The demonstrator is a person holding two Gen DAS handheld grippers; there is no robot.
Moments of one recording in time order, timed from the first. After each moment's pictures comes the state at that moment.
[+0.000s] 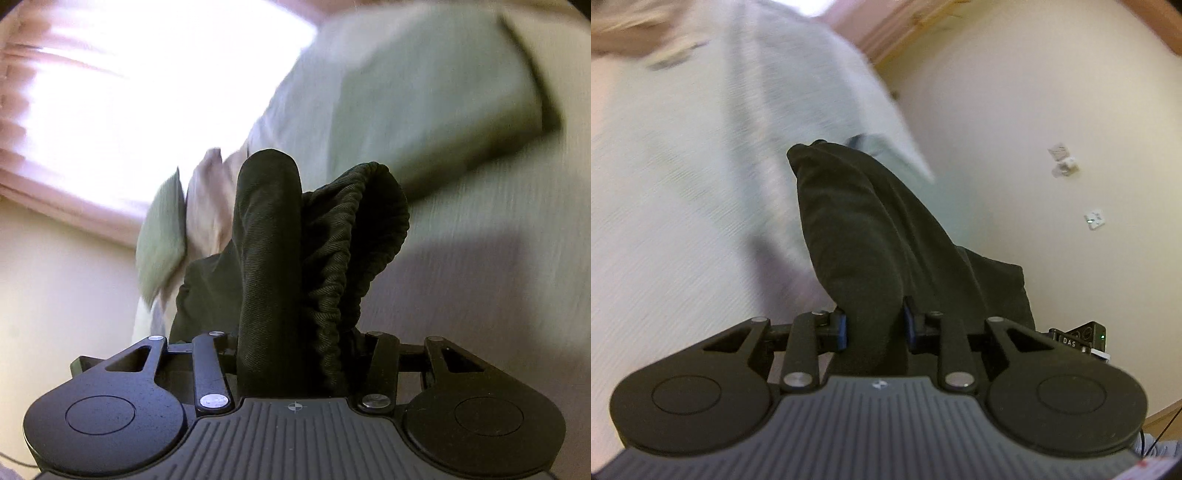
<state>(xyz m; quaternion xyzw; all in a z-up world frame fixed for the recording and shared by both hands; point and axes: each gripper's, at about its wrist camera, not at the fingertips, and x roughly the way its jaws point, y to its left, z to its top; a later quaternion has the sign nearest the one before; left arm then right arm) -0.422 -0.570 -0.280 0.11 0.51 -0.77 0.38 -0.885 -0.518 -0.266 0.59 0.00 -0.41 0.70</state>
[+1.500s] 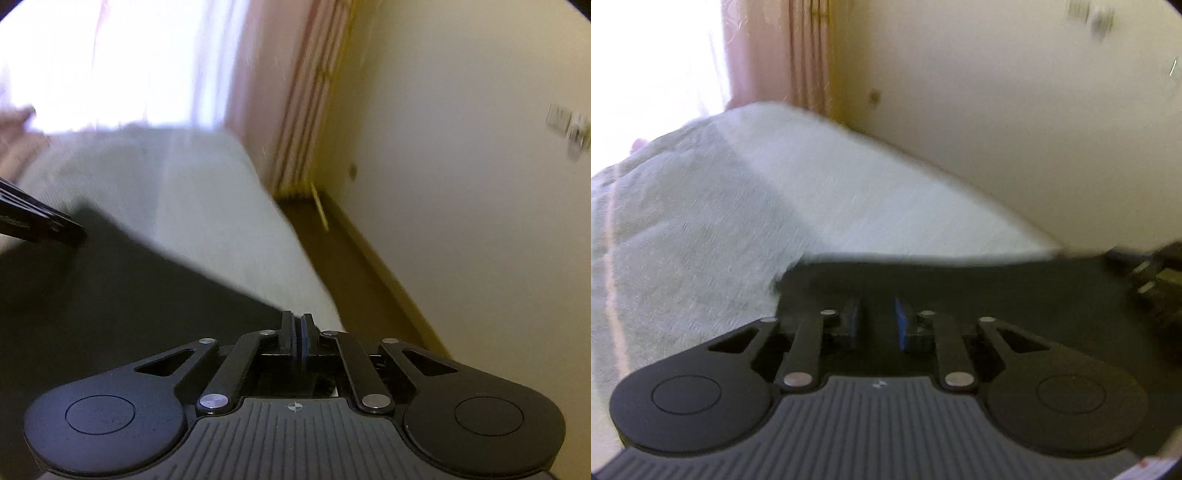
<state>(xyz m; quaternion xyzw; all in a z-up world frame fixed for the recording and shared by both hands) -0.719 -0.840 -0.323 0.33 0.20 -0.79 0.47 -0.949 -0.727 -0.298 0.17 0.31 -0.72 0.60</state>
